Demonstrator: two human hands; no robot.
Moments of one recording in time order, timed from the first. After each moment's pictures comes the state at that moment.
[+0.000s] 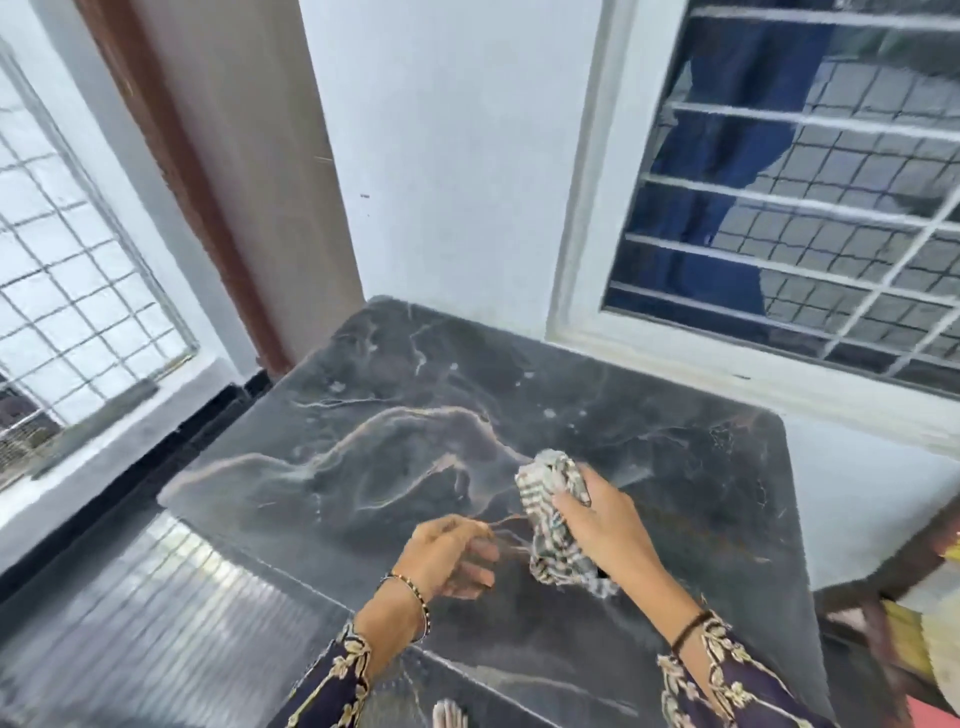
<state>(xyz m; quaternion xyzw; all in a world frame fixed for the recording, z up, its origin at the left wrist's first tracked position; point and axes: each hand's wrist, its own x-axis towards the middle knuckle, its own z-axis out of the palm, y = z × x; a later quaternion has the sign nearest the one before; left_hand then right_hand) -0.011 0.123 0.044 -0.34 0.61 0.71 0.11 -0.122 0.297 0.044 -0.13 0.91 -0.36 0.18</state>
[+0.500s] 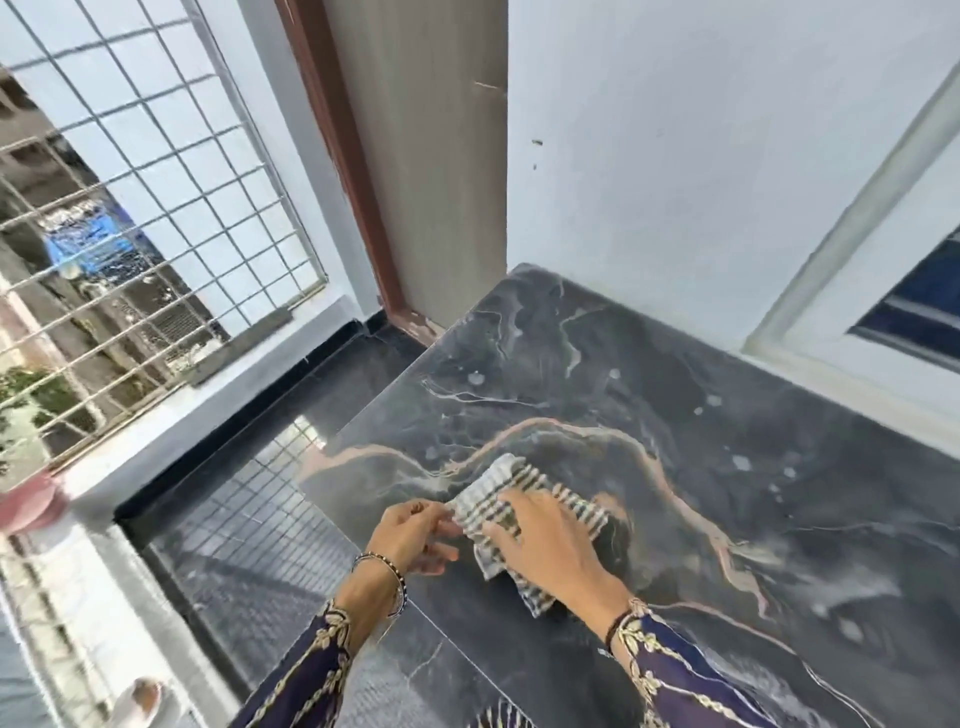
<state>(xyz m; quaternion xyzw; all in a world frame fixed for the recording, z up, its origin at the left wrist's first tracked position) 0.004 -0.096 0.003 -0.51 0.54 0.66 0.01 -0.120 0.041 -0.041 -0.43 0.87 -0.14 0.21</state>
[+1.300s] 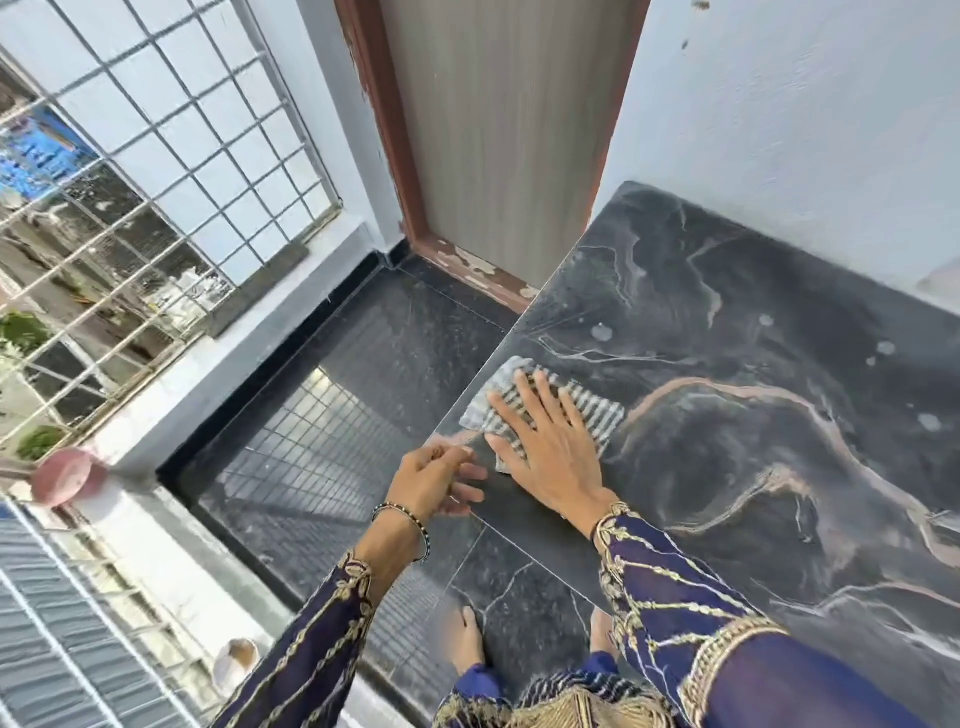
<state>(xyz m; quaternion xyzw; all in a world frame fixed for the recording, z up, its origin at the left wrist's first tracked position) 0.066 -0.270 -0.015 -0.50 0.52 0.69 0.03 -0.068 -0.159 -0.107 -0.48 0.87 -0.07 0.05</state>
